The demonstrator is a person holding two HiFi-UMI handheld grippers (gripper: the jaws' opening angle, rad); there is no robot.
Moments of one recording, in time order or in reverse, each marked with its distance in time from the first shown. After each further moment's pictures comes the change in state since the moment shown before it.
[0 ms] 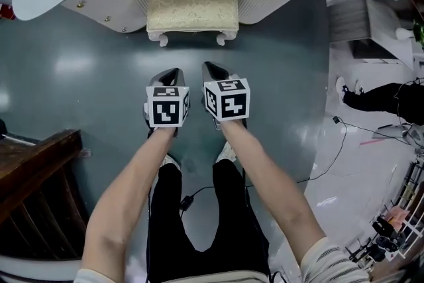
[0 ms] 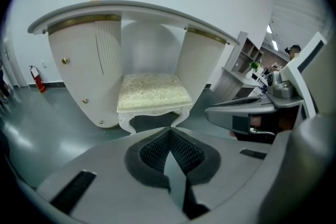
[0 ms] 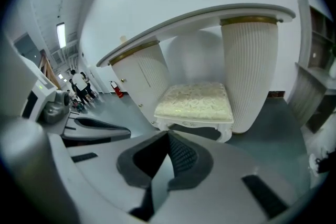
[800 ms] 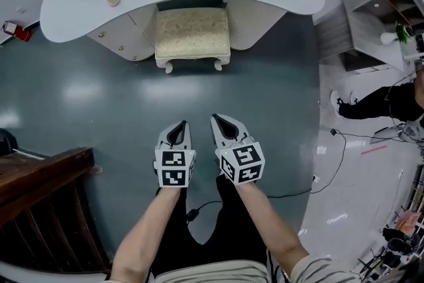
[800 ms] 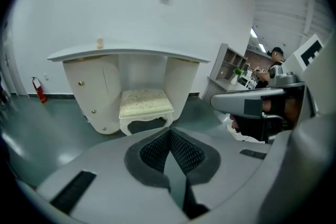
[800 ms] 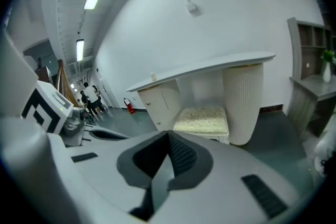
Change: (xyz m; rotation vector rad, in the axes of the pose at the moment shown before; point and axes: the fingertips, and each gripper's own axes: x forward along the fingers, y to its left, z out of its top) left arm -0.150 -0.065 -0.016 0.062 -0.125 -0.038; right arm -0.176 0.067 0.012 -0.039 -0.215 0.077
